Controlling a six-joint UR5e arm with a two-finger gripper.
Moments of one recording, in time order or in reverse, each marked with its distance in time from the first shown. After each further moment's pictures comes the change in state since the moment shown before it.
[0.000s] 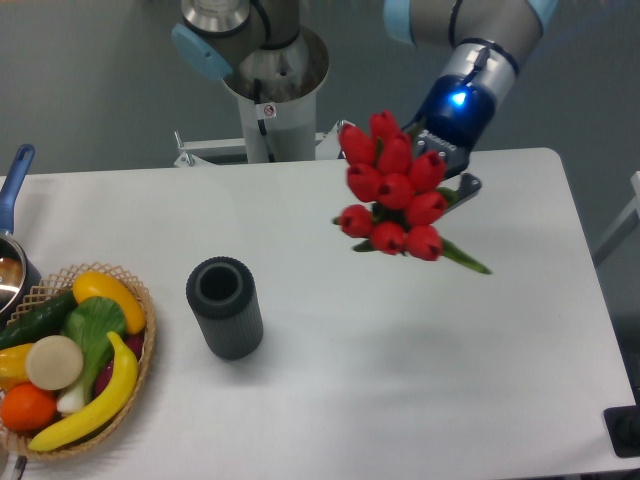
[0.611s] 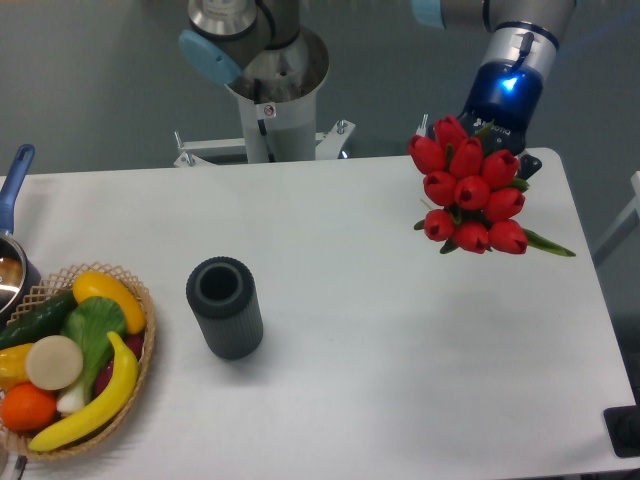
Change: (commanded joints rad) arm 0.130 0.002 0.021 -0.006 0.189 -0.058
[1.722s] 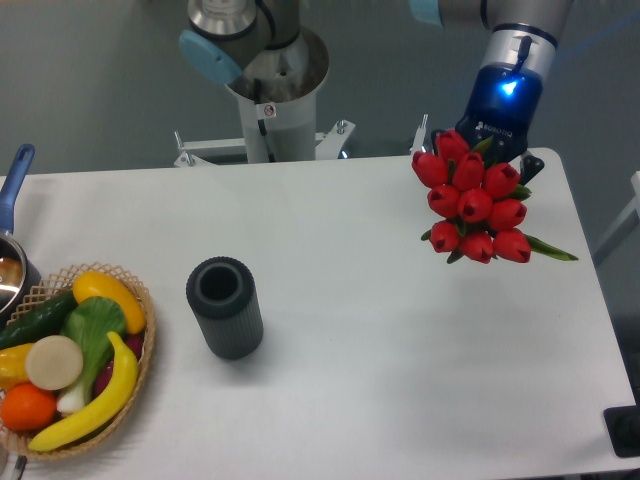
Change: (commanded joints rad) arm 0.057 0.015 -0.015 -0.008 0.126 -0.002
